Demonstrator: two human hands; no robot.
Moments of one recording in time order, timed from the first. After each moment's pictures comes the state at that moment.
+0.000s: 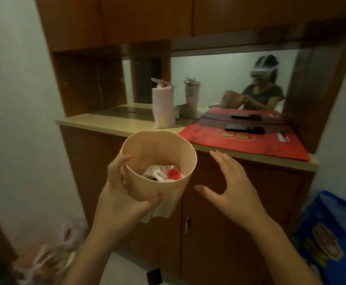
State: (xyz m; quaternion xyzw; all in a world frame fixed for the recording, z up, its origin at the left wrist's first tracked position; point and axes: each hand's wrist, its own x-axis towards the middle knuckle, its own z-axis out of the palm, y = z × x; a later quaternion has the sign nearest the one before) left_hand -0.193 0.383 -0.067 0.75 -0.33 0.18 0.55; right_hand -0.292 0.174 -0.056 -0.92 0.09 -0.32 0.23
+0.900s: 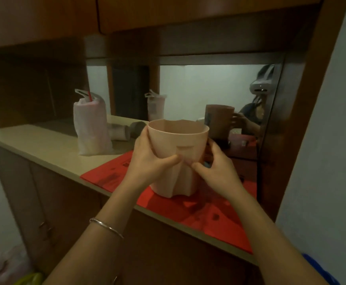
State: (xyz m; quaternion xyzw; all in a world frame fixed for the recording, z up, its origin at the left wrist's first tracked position) left_hand -0.087 0.000 -0.001 0.74 -0.31 0.13 0.57; right_hand -0.170 -0.152 -0.007 -0.85 0.07 -0.32 0.41
